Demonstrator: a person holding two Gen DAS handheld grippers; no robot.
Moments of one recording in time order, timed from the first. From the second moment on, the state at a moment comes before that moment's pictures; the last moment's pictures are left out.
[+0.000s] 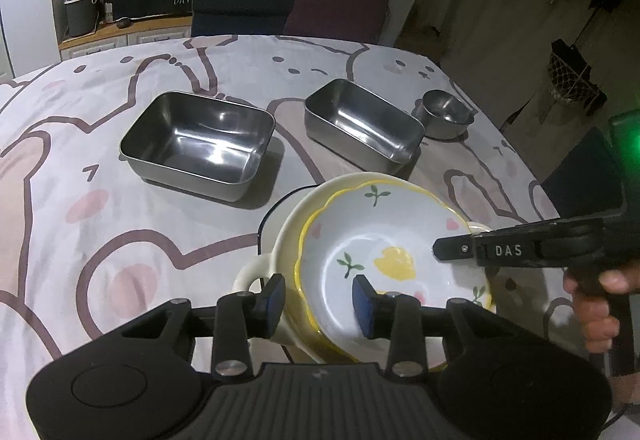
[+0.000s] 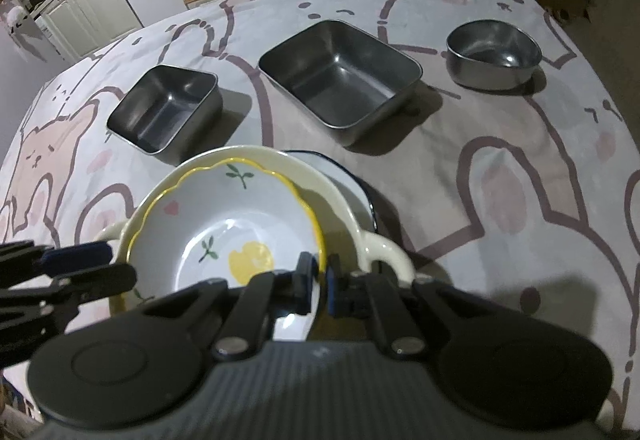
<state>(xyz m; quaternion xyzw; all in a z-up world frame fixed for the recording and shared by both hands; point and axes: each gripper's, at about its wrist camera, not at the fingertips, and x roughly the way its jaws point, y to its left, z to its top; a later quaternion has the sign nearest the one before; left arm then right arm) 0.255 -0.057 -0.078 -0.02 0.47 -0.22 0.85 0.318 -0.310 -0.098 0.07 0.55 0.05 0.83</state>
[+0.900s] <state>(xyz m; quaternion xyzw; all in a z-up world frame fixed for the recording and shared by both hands) 0.252 -0.065 -0.076 0.00 0.47 -0.24 0.85 0.318 -0.314 -0.104 0.09 0.57 0.07 0.81</state>
